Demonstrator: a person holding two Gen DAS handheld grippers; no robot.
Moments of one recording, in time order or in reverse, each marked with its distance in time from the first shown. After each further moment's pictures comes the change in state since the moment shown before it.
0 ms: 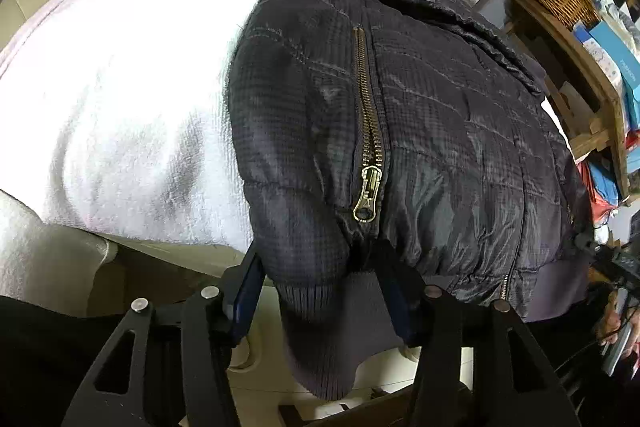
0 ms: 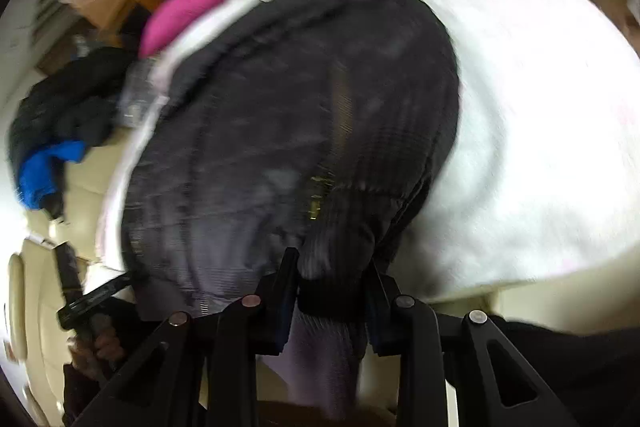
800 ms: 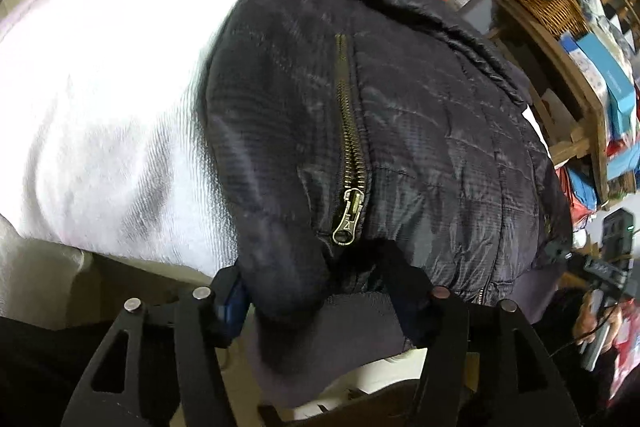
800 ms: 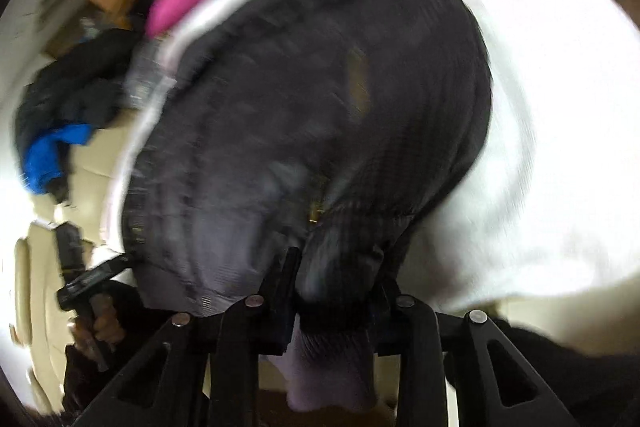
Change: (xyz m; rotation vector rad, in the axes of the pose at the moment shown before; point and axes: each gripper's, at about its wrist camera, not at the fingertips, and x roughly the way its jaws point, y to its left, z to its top) left arm -0.001 0.001 0.014 -0.026 0.024 -0.098; right arm 0.024 0.009 0.017 -0.038 0.080 0.036
